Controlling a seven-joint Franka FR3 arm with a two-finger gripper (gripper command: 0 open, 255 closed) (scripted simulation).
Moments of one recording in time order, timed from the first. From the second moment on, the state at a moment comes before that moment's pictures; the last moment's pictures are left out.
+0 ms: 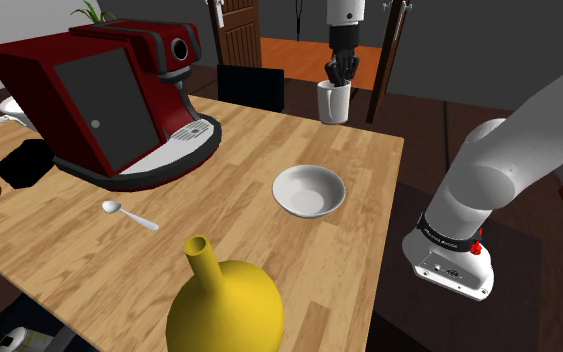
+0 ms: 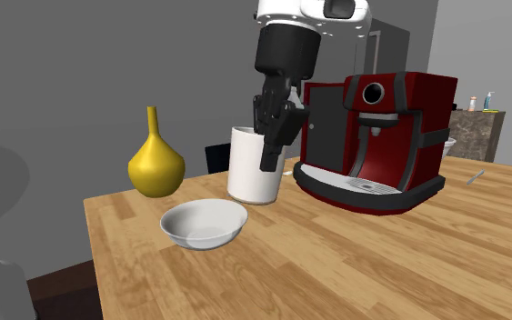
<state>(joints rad) -0.03 -0.43 -0.16 -2.25 -0.01 1.67 -0.08</state>
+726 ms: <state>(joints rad) 0.08 -0.36 0.03 -2.20 0.11 1.70 0.17</state>
